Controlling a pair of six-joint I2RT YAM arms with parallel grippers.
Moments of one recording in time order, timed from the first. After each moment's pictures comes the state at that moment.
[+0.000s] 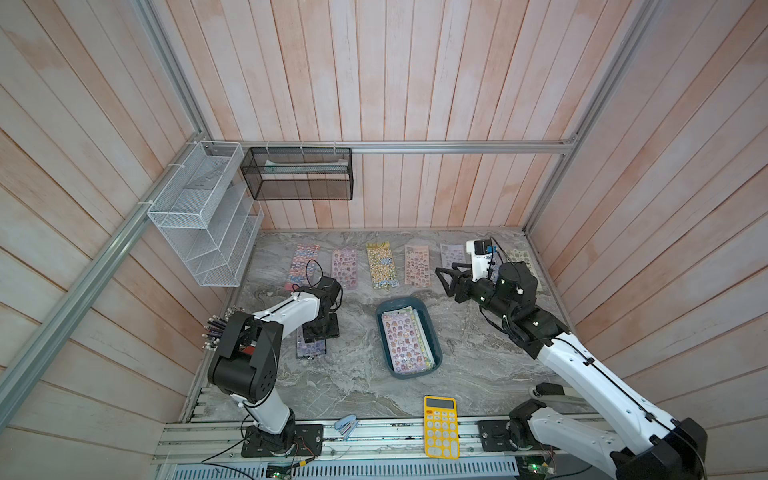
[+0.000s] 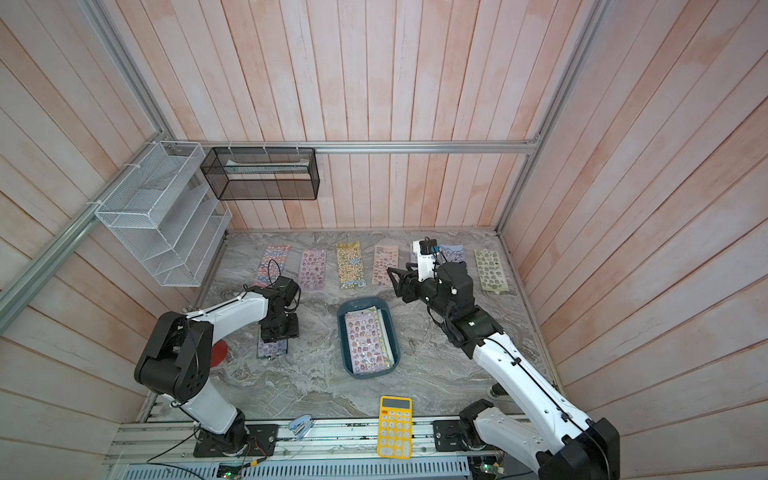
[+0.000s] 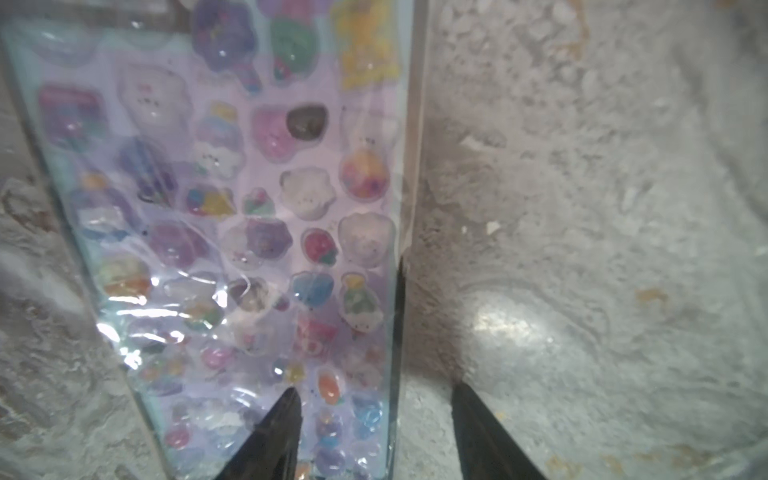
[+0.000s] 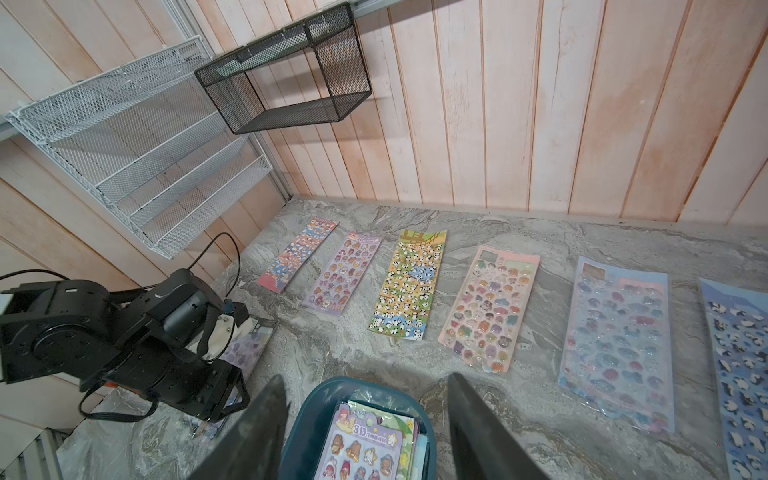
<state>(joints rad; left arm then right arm) -0.32 1.68 0.98 -0.79 -0.08 -0.51 0.50 1.03 0.88 -0.08 -0.17 0.31</state>
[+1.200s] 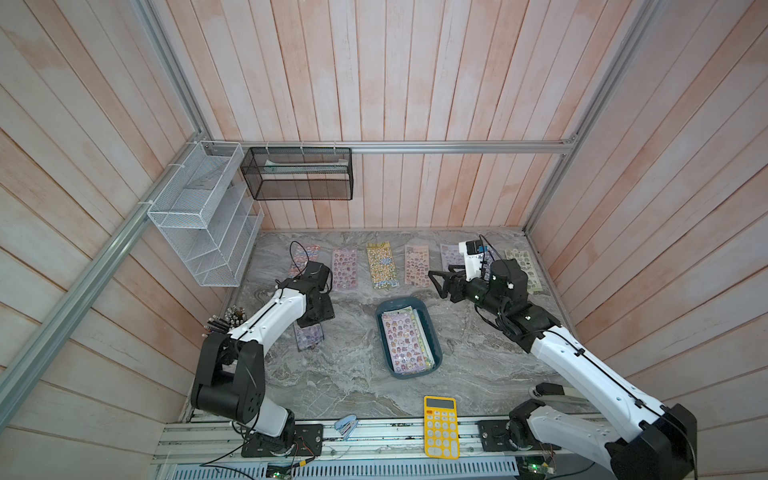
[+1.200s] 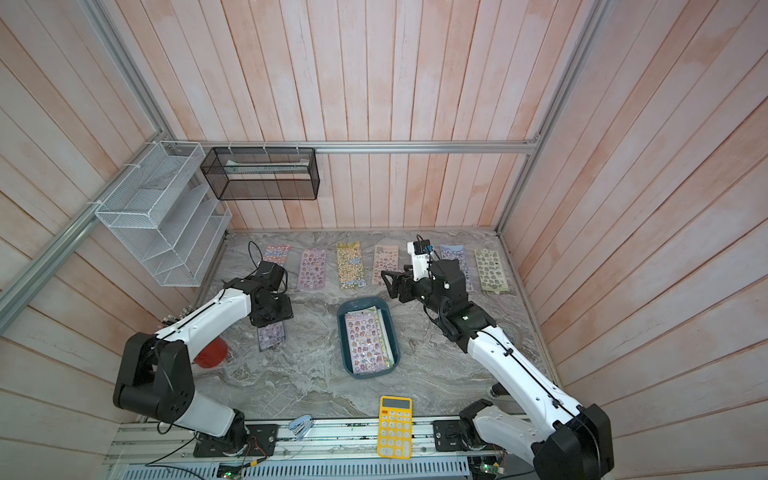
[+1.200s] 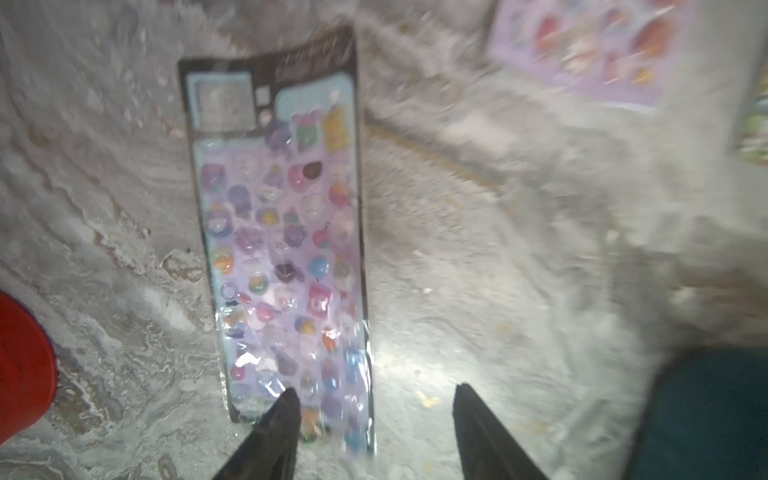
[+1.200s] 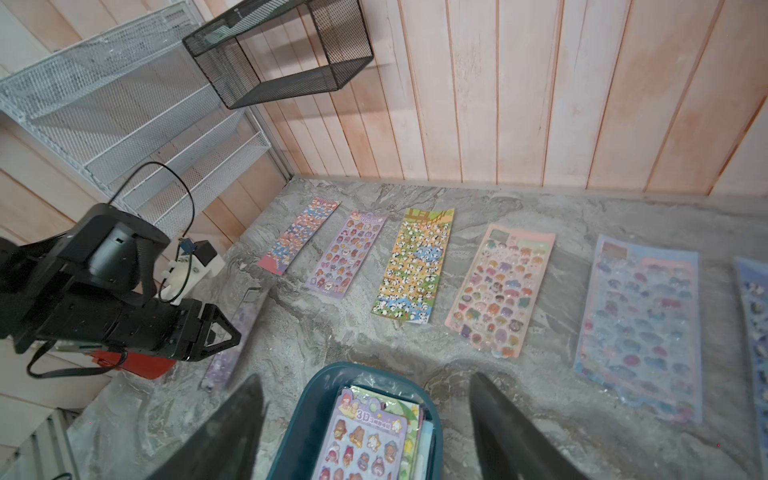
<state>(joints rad) -0.29 1.52 1.10 -0.81 -0.09 -0.54 0.52 1.11 0.90 -0.11 -0.17 0.29</state>
